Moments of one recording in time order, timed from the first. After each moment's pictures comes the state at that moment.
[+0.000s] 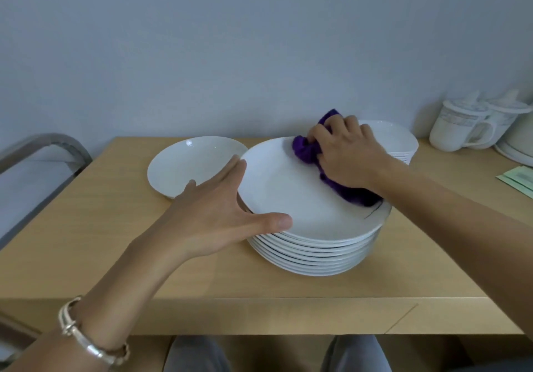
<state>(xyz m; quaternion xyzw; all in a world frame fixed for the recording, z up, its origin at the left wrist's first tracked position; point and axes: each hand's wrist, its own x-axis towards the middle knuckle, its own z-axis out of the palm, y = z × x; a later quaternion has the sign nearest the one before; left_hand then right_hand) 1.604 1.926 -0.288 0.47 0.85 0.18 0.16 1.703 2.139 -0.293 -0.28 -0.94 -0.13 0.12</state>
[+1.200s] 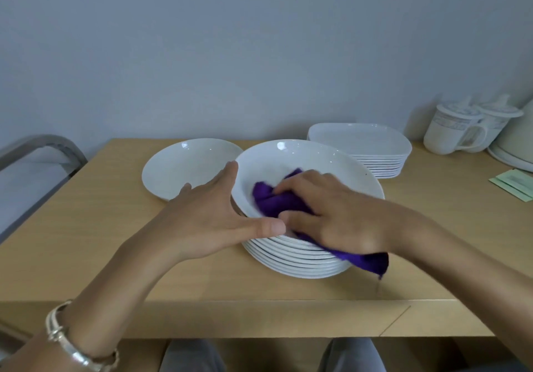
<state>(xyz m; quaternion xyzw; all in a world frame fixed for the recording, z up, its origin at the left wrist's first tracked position) 1.593 1.928 -0.298 0.47 0.84 0.19 0.18 1.748 2.061 -0.280 -0.17 -0.97 0.18 0.00</state>
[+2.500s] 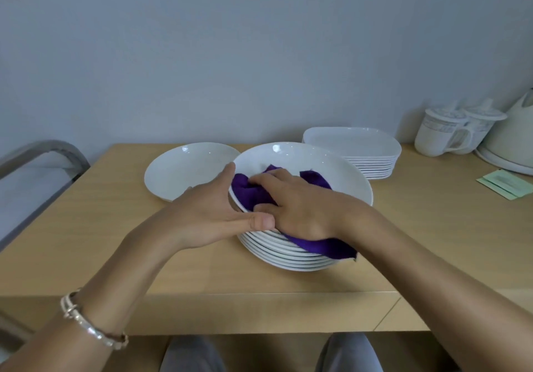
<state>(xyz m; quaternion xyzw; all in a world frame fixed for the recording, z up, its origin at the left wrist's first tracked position) 1.588 1.927 -0.300 0.47 0.82 0.24 0.22 1.723 2.043 -0.279 -0.17 -0.97 0.19 -0.02</state>
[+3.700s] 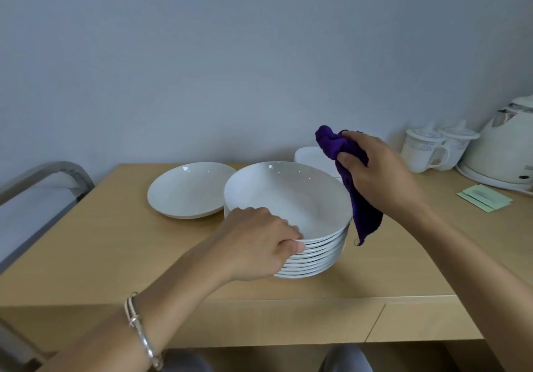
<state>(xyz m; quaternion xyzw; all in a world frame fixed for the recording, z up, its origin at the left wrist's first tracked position) 1.654 1.944 -0.294 0.68 0.73 0.02 0.00 1.789 2.113 -0.263 -0.30 -0.86 0.21 0.36</state>
